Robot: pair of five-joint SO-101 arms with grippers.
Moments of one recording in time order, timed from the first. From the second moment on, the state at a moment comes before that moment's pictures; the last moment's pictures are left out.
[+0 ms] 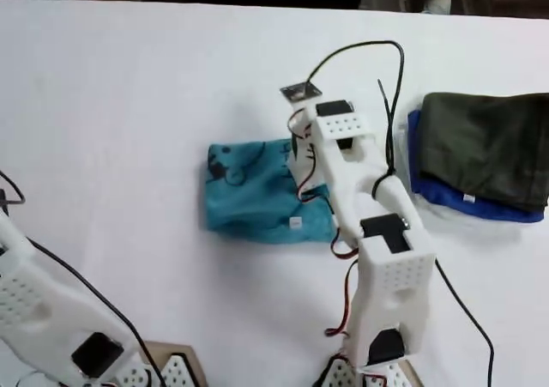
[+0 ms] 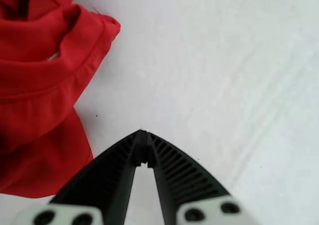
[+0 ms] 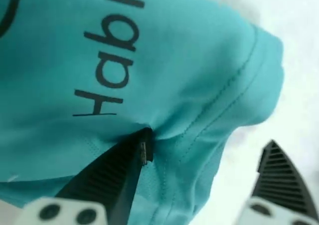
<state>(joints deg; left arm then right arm) -55.6 25.4 -14.6 86.7 -25.0 -15.8 29.5 -3.5 77.9 11.9</state>
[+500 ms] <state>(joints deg) -55.6 25.4 -14.6 86.7 -25.0 -15.1 35.8 -12.3 86.2 21.1</state>
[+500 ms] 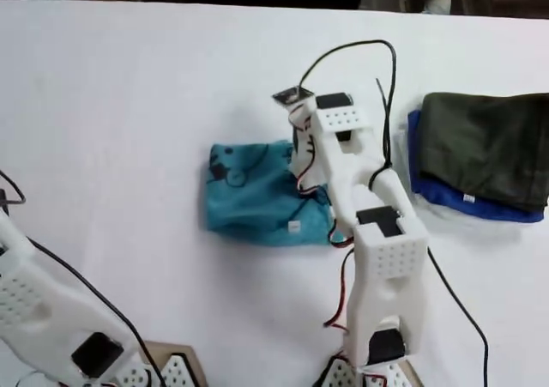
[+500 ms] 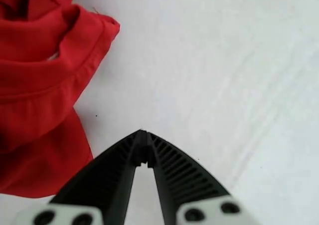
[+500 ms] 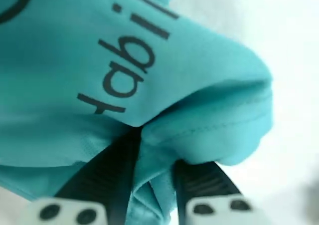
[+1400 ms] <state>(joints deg) -55.6 25.4 -14.5 86.7 -25.0 10.0 -7.0 -18.7 92.2 48.0</state>
